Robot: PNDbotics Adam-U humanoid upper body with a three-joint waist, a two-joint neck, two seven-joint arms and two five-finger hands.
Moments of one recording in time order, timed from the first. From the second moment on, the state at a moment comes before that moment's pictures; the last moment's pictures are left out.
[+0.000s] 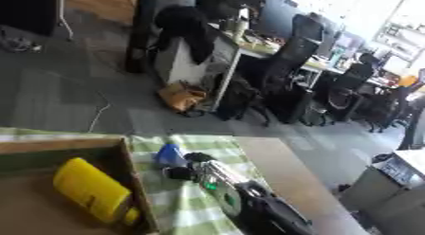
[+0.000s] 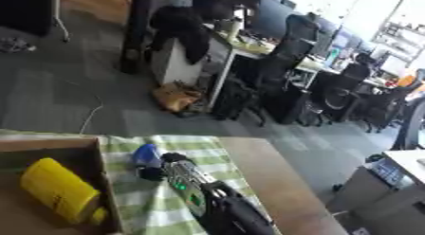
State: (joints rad) left arm -0.62 0.17 0.03 -1.98 -0.22 -0.36 0.46; right arm -0.72 -0.73 0.16 -1.18 0.72 0.67 0.37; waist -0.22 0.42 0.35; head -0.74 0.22
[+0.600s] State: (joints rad) left arm -0.62 0.17 0.03 -1.98 -0.22 -0.35 0.46; right arm -0.70 -0.73 0.19 -1.21 0.72 0.66 0.30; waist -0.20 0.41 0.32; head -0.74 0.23
